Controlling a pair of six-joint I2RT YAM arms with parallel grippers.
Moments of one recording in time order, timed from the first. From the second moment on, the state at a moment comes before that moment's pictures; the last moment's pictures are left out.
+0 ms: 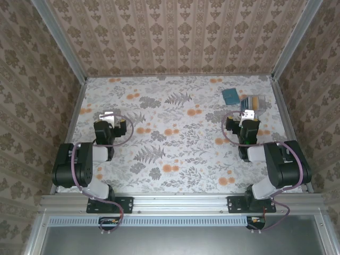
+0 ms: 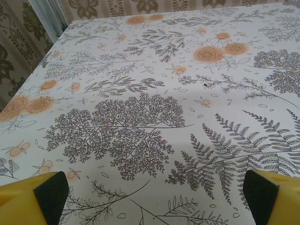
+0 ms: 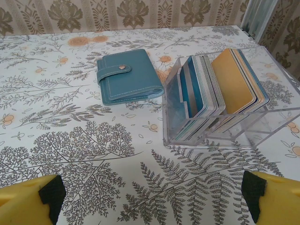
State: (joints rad) left arm -0.03 1.54 0.38 0.77 -0.07 0.07; right arm 0.03 1.53 0.37 0.81 0.25 0.06
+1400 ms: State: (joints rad) left arm -0.11 1.01 0.85 -0.04 -0.20 -0.30; right arm -0.02 1.18 0.83 0.11 0.22 0.28
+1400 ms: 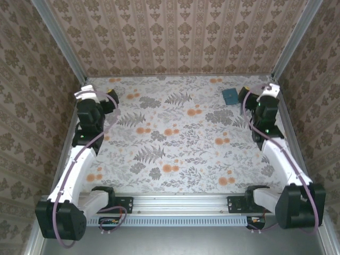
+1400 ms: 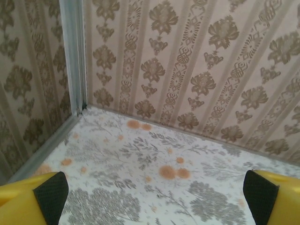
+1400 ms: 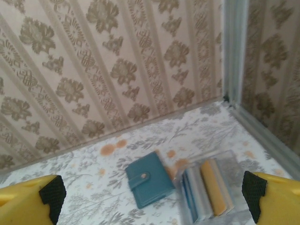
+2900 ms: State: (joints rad) left arm -0.27 1.40 1.04 -0.49 0.17 -0.36; right arm 0.09 2.37 1.99 -0.88 0.06 0.05
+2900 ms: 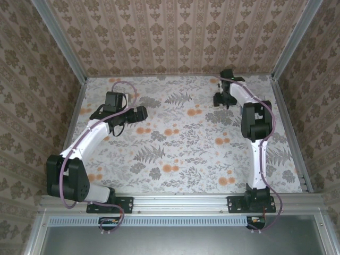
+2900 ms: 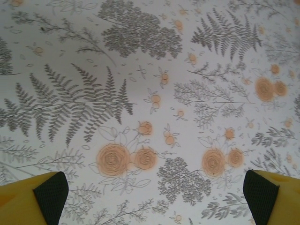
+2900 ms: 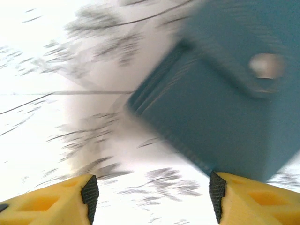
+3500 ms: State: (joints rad) left arm -0.25 1.39 1.01 -0.47 0.13 -0.43; right arm 0.11 2.20 1.82 -0.76 0.17 0.36
